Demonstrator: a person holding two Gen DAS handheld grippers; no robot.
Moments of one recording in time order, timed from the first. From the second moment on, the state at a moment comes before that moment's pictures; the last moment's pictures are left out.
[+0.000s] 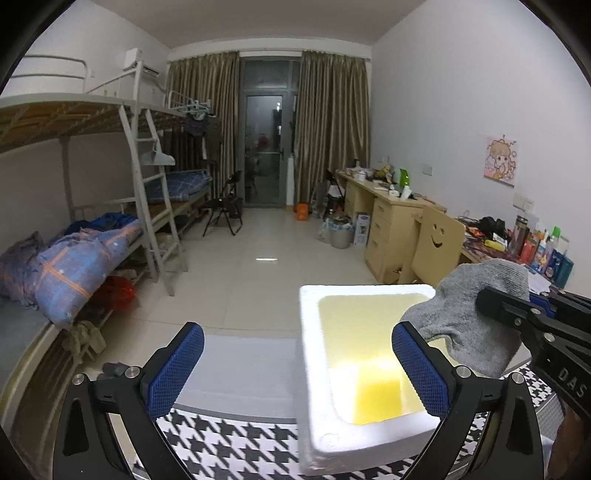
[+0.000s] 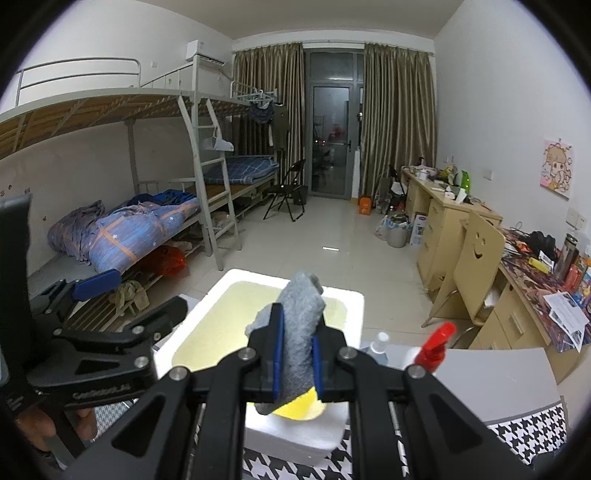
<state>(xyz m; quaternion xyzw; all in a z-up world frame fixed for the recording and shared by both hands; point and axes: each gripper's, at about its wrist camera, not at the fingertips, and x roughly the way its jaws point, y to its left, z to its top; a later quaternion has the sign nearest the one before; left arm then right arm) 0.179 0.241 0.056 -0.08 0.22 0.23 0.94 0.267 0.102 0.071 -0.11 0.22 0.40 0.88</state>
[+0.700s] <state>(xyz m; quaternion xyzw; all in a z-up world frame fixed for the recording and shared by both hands) 0.162 0.256 0.054 -0.09 0.21 0.26 0.94 0.289 0.132 0.044 -0.11 0.28 0.39 0.87</state>
